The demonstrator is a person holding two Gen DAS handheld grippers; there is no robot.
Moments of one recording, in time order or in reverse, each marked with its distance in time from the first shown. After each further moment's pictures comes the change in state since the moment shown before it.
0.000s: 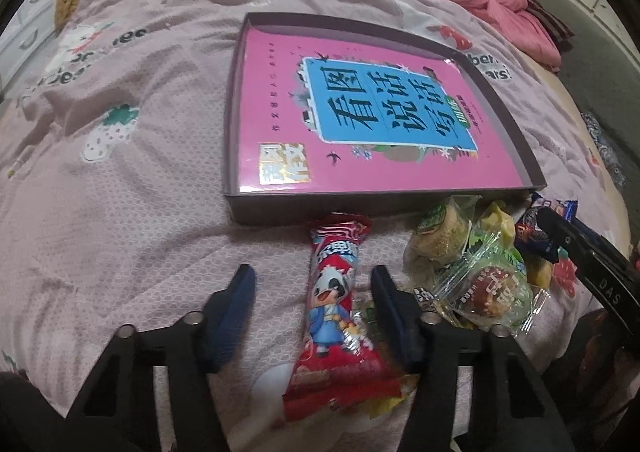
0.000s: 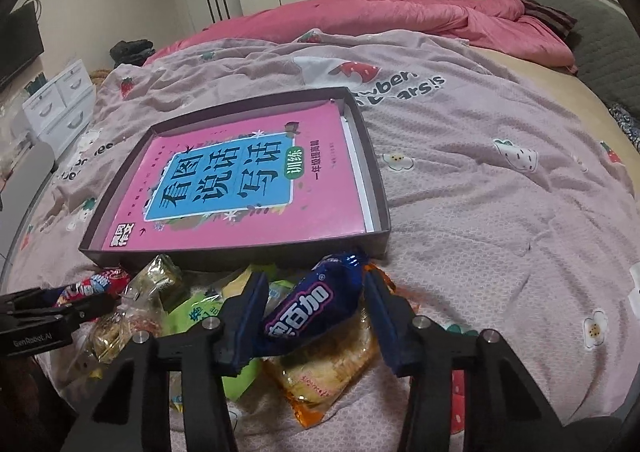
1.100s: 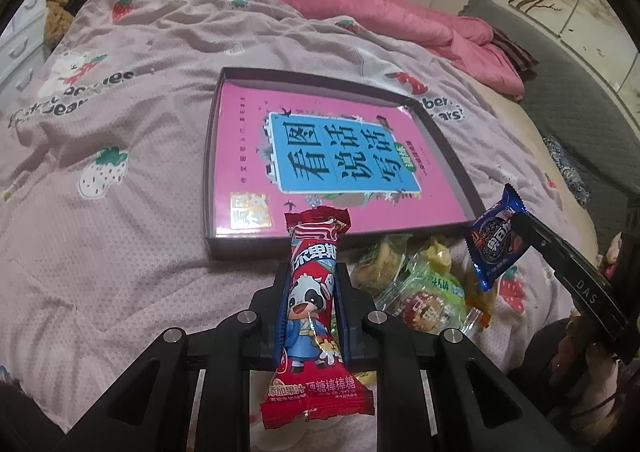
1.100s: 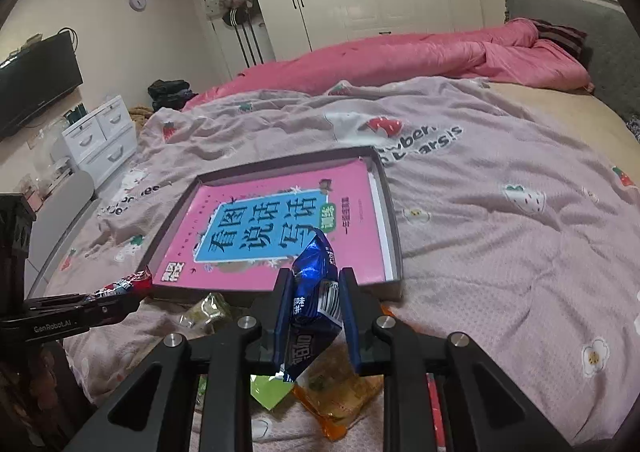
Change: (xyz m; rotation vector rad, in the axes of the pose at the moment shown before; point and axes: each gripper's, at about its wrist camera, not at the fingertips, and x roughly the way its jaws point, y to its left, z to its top) left arm -0.047 -0.004 0.003 0.001 -0.138 -0.136; right arm -0.046 -0.005 0.013 -0.011 -0.182 0.148
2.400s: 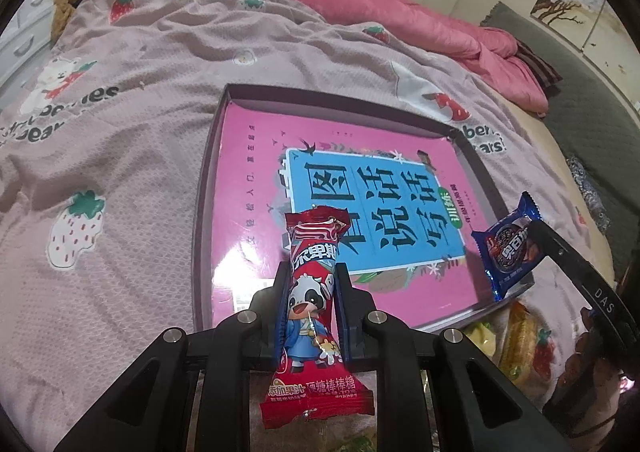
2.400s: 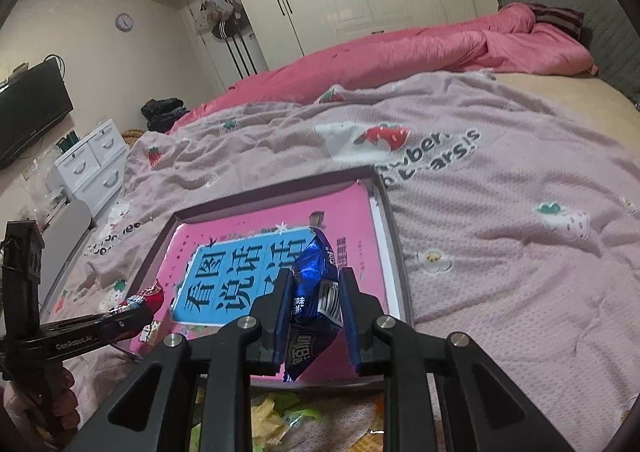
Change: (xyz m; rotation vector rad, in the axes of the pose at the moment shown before) left arm 0.066 0.013 0.055 -0.040 -0.015 0.064; right arm 0.074 -0.024 0.032 0.072 0.005 0.029
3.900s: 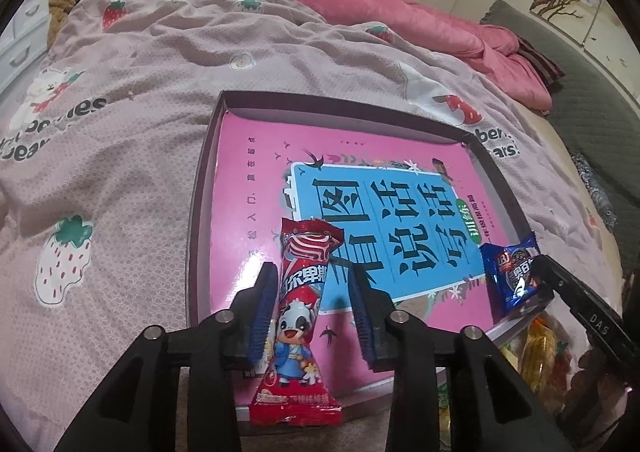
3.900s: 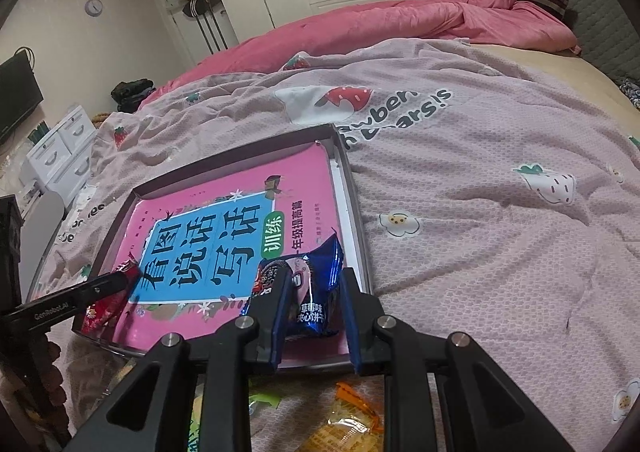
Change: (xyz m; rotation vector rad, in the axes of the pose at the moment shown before) left arm 0.021 0.002 0.014 0.021 -0.021 0.018; right arm 0.017 -0.022 -0.010 0.032 0.093 -0.106
